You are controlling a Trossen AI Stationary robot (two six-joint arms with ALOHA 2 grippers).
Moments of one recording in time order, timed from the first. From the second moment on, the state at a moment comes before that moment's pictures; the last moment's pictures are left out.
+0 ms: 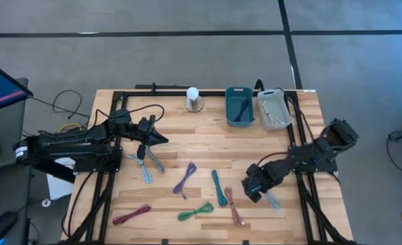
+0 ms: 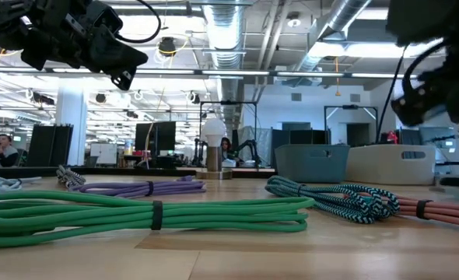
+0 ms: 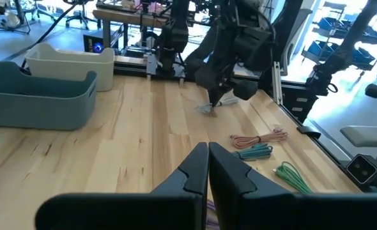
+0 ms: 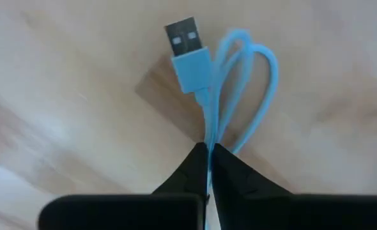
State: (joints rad) left arm 0.36 0.60 0.30 0.27 0.54 0.00; right arm 0.49 1.58 0.82 -0.81 -0.09 1.25
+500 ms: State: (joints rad) left arm 0.36 0.60 0.30 0.27 0.54 0.00; right arm 0.36 1.24 0.83 -1.19 0.18 1.22
